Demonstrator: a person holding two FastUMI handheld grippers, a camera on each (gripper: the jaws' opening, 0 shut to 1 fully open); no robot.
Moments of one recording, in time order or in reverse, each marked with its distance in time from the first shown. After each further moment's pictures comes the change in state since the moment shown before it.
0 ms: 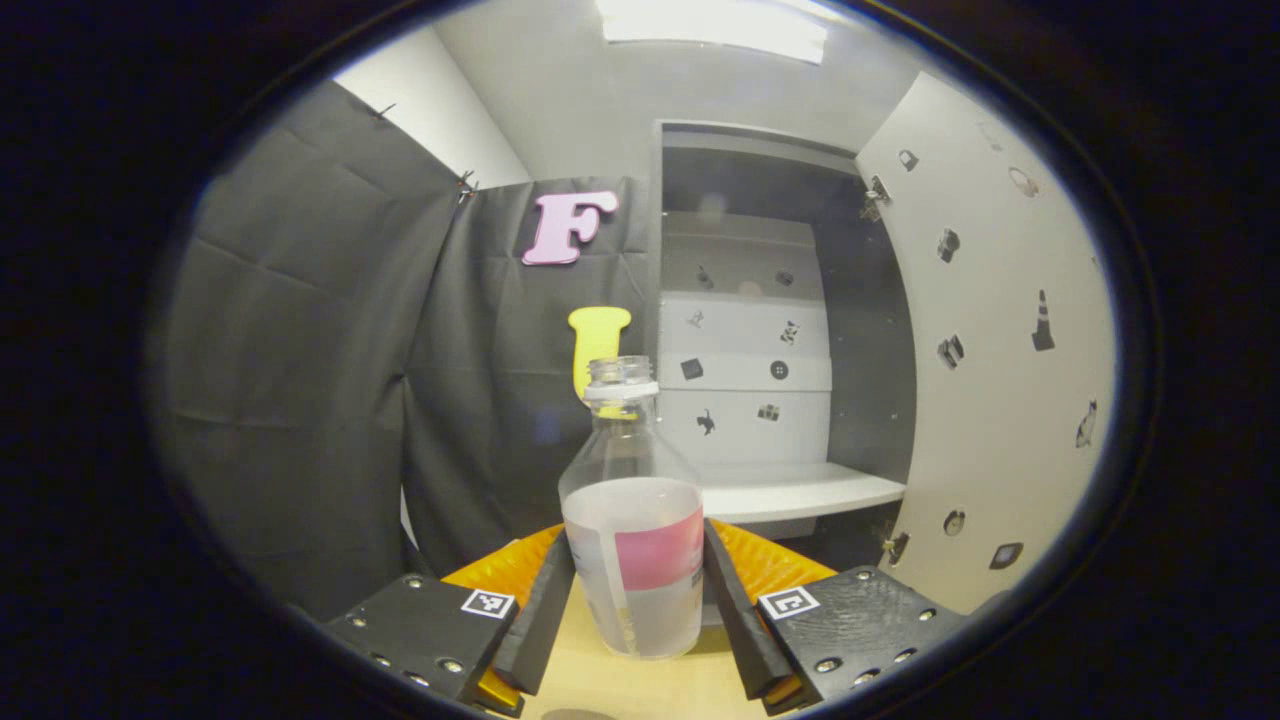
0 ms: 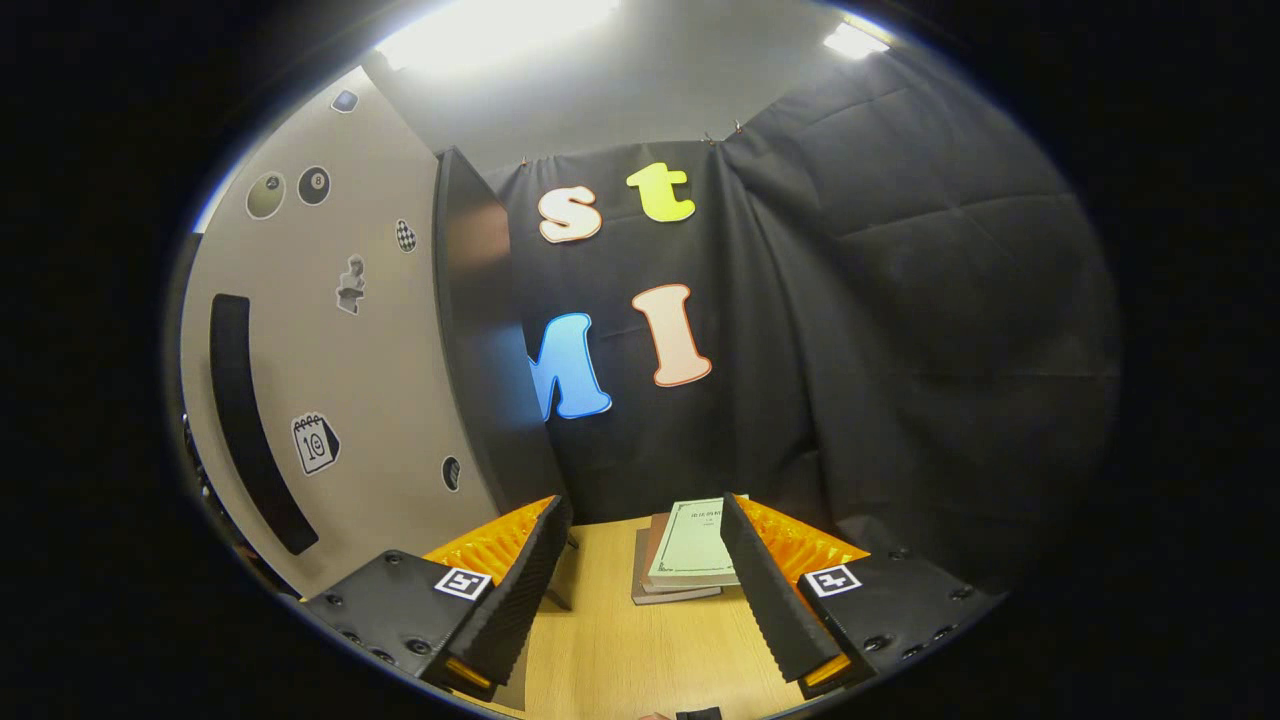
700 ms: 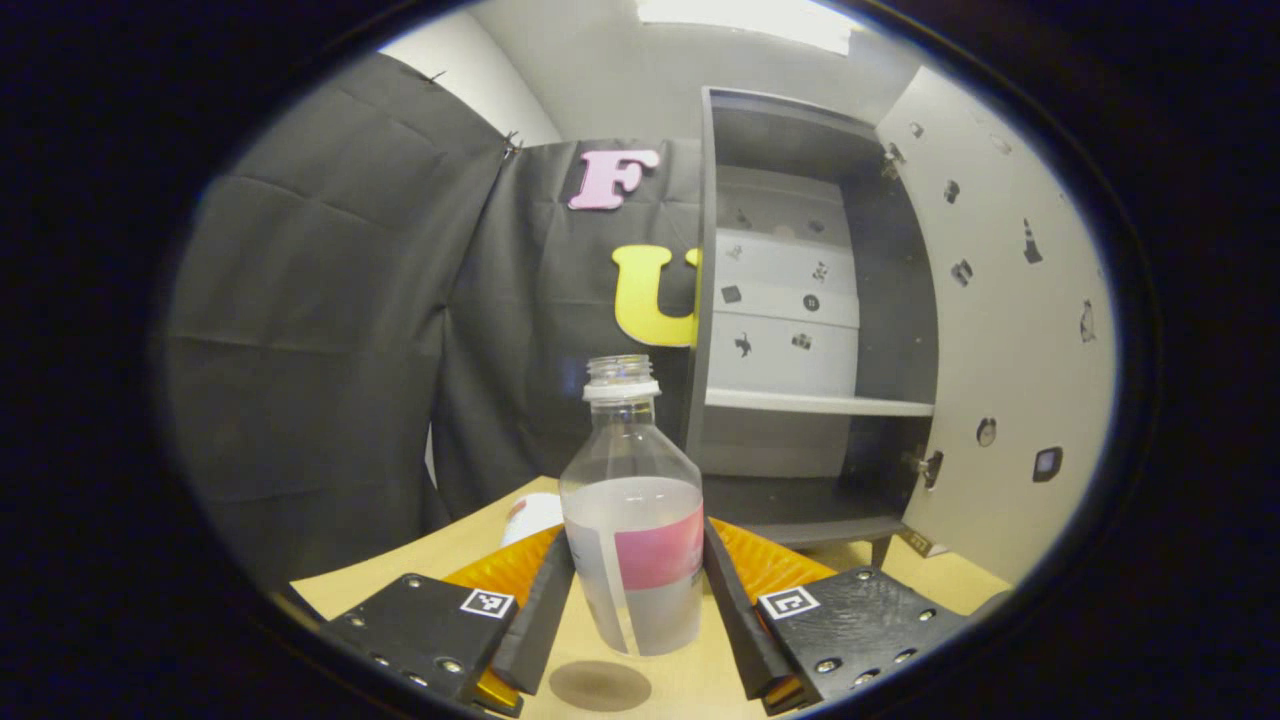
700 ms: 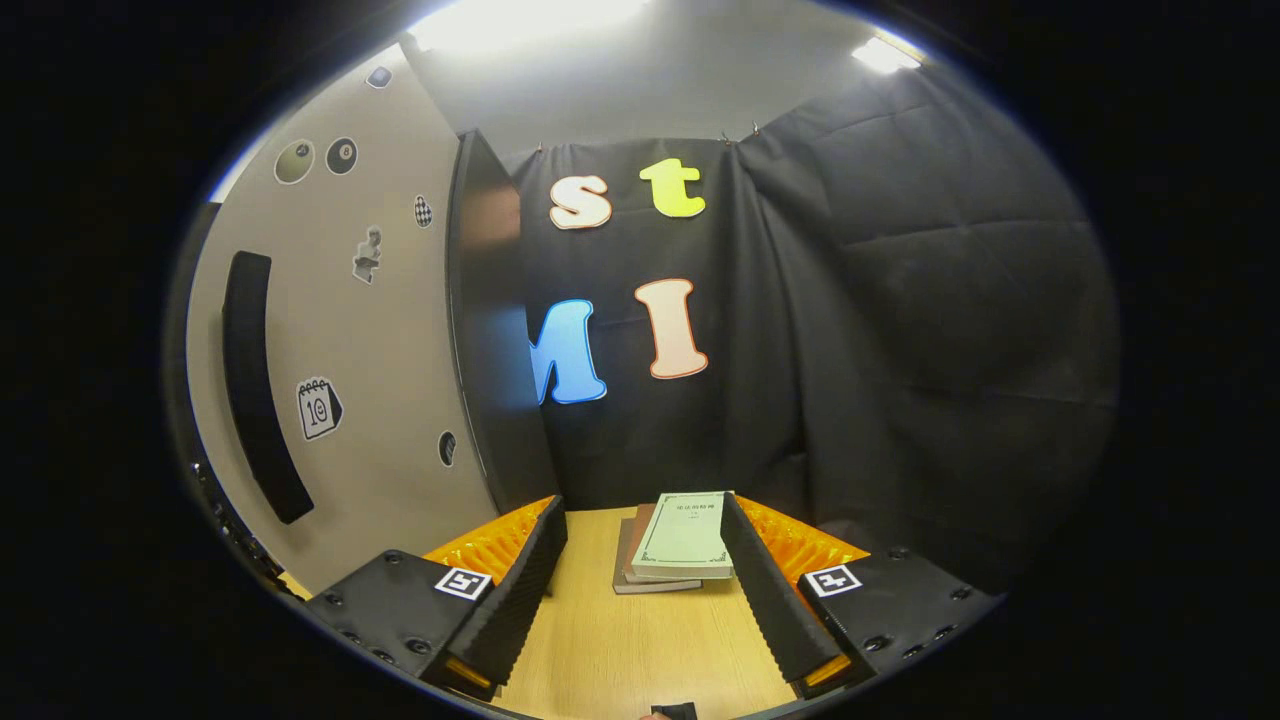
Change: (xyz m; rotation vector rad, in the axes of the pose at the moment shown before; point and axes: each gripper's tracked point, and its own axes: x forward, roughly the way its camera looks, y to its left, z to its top) left arm -0.043 0.033 -0.132 -0.038 0.127 0.091; right arm -0.016 -0.009 -0.007 -0.066 0.026 -0.030
